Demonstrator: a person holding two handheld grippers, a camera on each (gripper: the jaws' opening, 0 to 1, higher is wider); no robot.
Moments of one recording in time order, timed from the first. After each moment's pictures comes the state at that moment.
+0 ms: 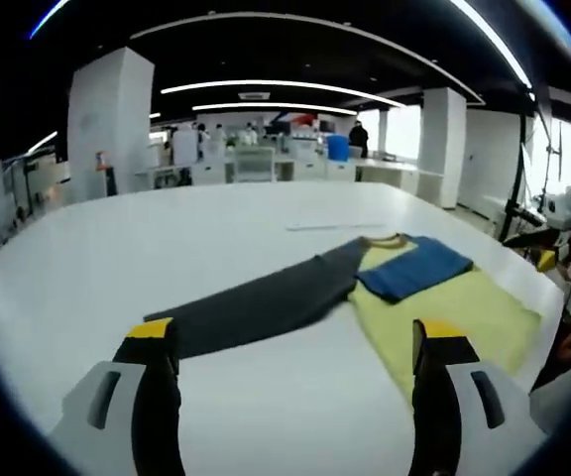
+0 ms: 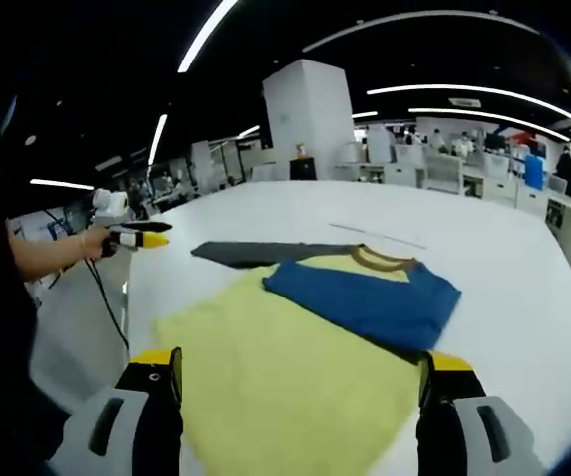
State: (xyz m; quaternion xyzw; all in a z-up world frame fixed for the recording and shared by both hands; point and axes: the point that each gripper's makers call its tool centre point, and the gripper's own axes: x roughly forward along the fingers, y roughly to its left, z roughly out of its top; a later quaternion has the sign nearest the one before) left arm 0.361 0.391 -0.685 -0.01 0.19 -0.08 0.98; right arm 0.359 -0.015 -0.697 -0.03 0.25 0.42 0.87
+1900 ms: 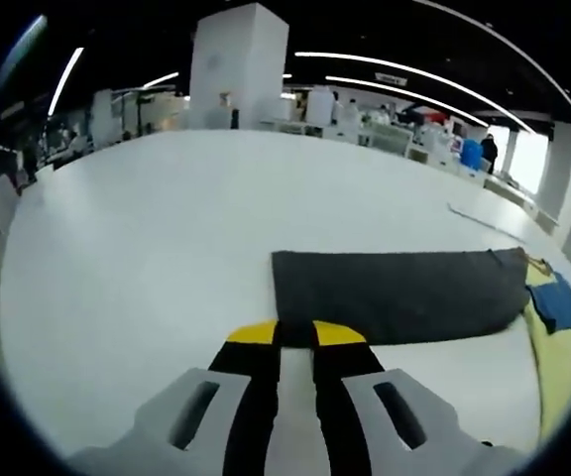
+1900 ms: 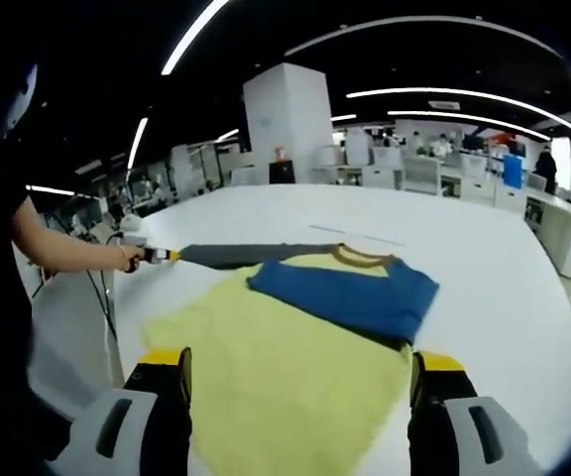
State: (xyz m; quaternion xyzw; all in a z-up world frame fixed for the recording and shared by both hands) left arm 0.389 0.519 -0.783 -0.10 0.25 0.18 0.95; right arm 0.356 -0.027 -0.697 -0.03 0.25 0.37 0.89
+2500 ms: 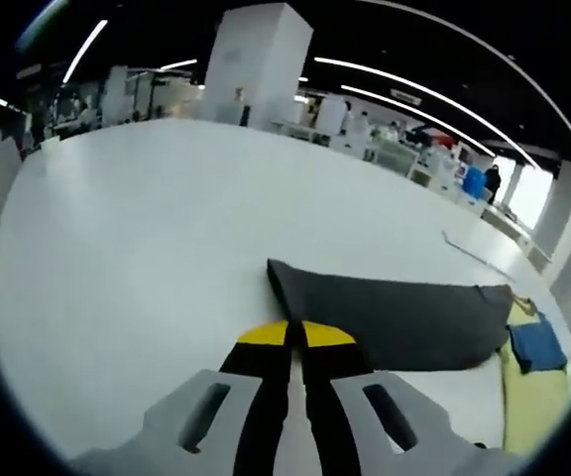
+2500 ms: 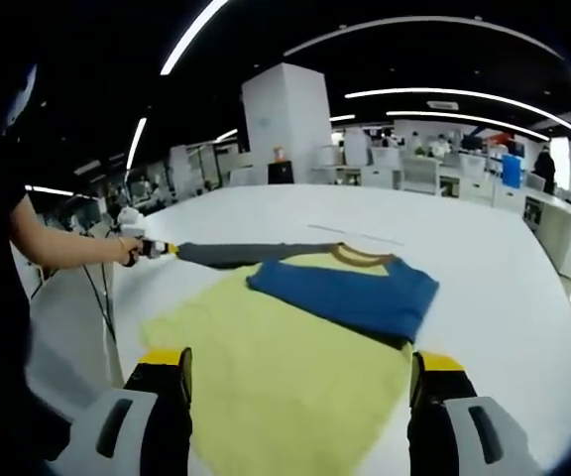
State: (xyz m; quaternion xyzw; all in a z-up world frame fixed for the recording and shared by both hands) left arm 0.395 0.516 -0.763 -0.17 0.23 0.18 0.94; right arm 0.355 -0.025 -0.699 -0.03 0.24 0.37 0.89
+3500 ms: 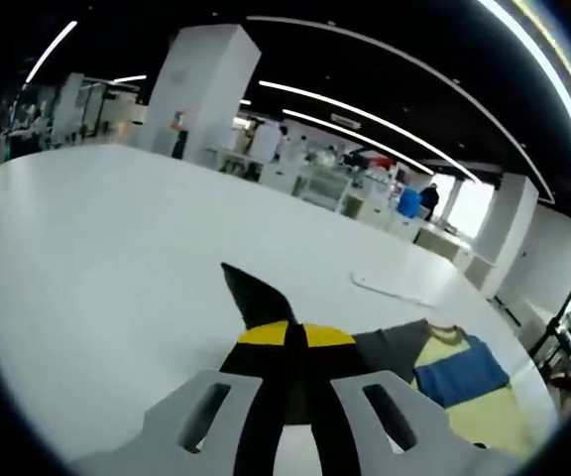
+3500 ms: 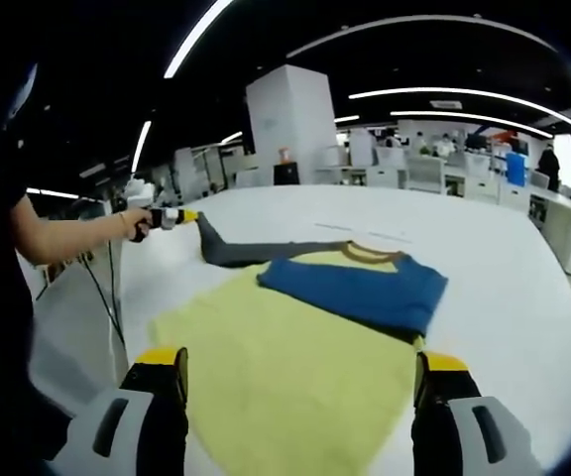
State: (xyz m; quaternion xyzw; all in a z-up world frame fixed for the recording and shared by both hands) left arm 0.448 0.431 -0.674 -0.17 0.15 0.04 0.97; right arm 0.344 -0.020 -0.705 -0.03 0.25 0.38 0.89
